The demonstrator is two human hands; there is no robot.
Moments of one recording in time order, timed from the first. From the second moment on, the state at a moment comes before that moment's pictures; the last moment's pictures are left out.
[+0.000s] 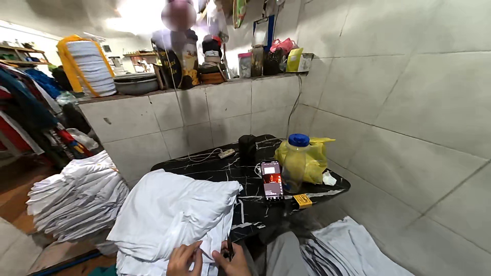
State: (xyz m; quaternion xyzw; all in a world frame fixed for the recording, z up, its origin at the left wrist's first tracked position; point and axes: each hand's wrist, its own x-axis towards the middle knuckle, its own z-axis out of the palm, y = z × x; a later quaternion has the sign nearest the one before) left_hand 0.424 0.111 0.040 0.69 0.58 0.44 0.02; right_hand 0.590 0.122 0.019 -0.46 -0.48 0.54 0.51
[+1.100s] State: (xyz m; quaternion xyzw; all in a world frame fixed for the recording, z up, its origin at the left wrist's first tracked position) left_hand 0.474 0.109 0.079 0.65 0.54 0.50 0.19; right_hand 0.594 0.121 0.031 -0.38 -0.53 0.58 0.49
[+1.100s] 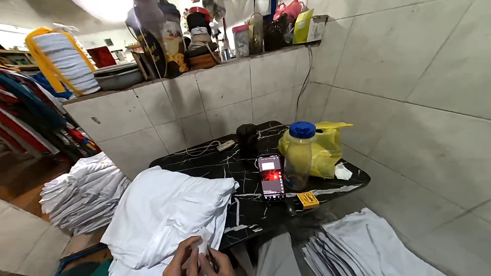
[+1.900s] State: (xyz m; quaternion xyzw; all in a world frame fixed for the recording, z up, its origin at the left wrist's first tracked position) left_hand 0.465 0.099 0.080 0.67 0.53 0.47 0.23; right_hand 0.597 0.117 0.029 -0.36 -0.52 0.58 0.52
